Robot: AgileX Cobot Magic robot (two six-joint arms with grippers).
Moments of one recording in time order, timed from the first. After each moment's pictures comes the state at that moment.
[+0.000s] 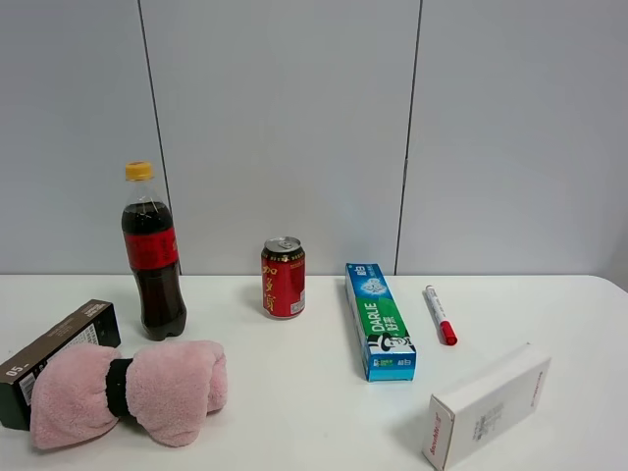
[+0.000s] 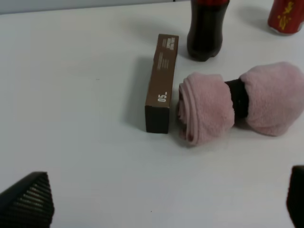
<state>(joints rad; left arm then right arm) -0.06 -0.01 -0.50 -0.01 1.06 0.01 -0.06 0.00 -0.49 0.05 1.07 -0.08</state>
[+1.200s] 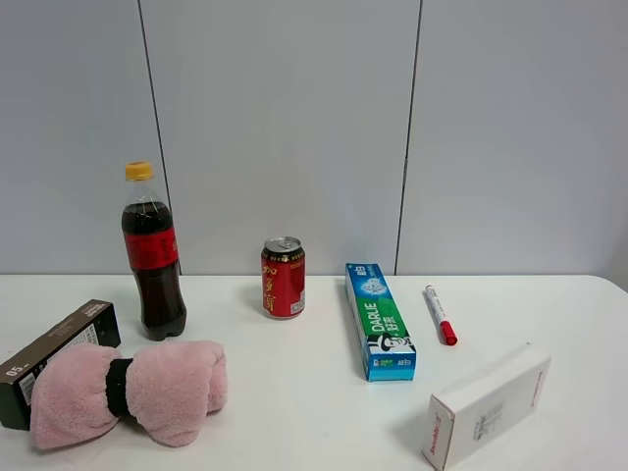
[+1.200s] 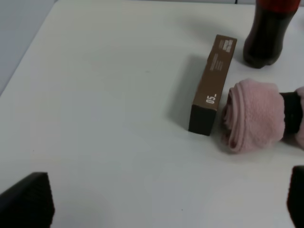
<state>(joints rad) 0.14 -0.01 -0.50 -0.01 1.06 0.01 -0.06 0.00 -0.49 0.05 1.07 -0.08</state>
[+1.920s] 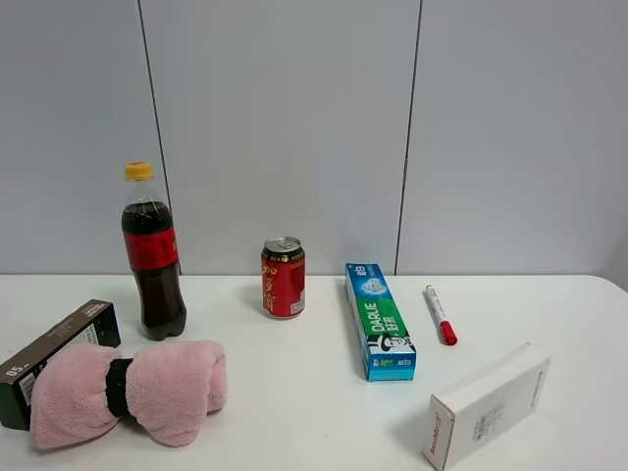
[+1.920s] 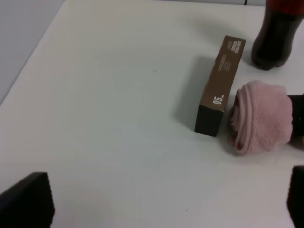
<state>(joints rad) 0.17 -0.01 -0.50 -0.01 1.06 0.01 -0.06 0.00 -0.49 0.05 1.07 -0.08</state>
